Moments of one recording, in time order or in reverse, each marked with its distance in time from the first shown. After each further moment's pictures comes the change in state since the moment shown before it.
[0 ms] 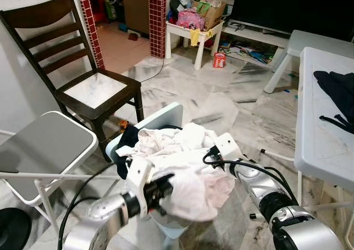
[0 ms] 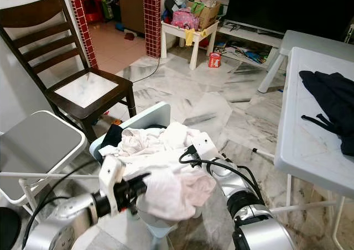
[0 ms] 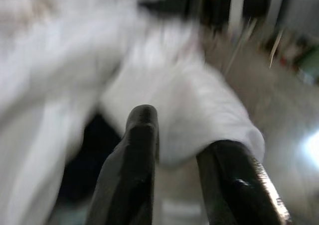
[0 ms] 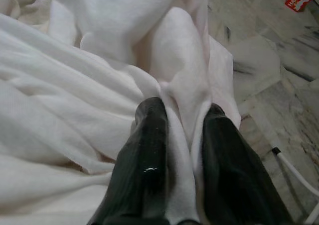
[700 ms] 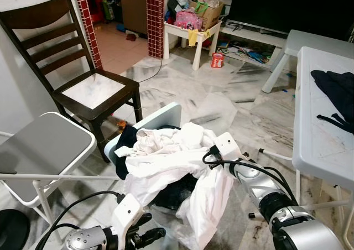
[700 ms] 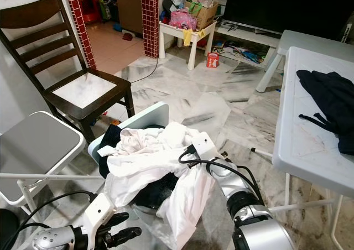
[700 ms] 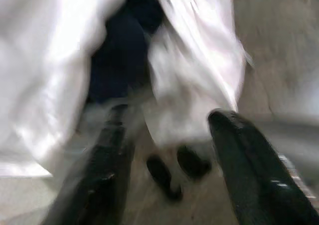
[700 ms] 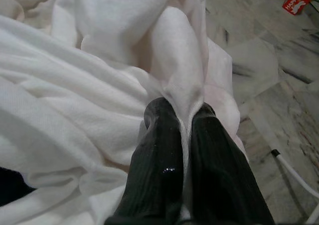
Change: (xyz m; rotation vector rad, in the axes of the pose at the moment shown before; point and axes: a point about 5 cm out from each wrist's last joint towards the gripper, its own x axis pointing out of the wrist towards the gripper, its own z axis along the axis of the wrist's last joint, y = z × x) left arm -0.031 0.003 -0.028 0.101 0.112 0.089; right arm 0.001 0.003 0.001 0.000 -0.012 -0.002
